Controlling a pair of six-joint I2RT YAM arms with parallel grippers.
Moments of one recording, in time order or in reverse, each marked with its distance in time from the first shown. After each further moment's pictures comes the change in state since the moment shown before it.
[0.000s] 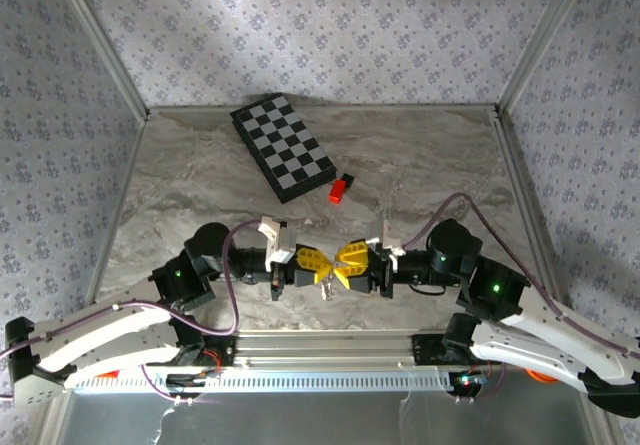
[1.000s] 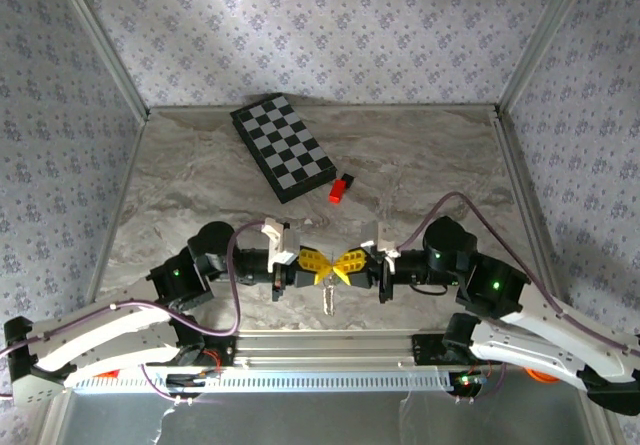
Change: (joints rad) left arm -0.007 0.002 0.040 -0.116 -0.035 0.046; right arm 0.000 0.035 0.053 -0.105 -0.011 -0.062
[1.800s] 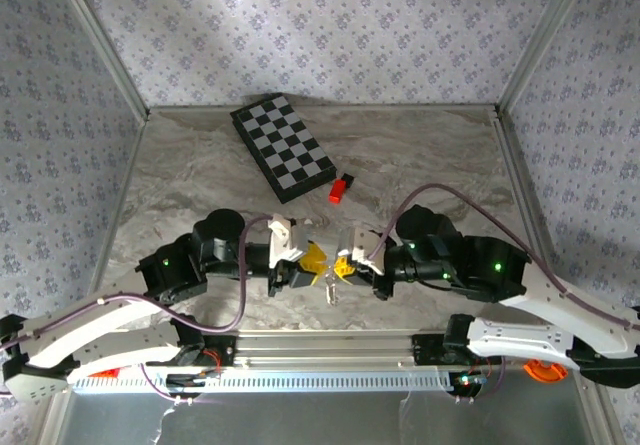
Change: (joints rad) left arm -0.005 0.060 0.182 -0.342 -0.070 0.127; right arm 0.131 0.208 0.323 -0.459 0.230 -0.233
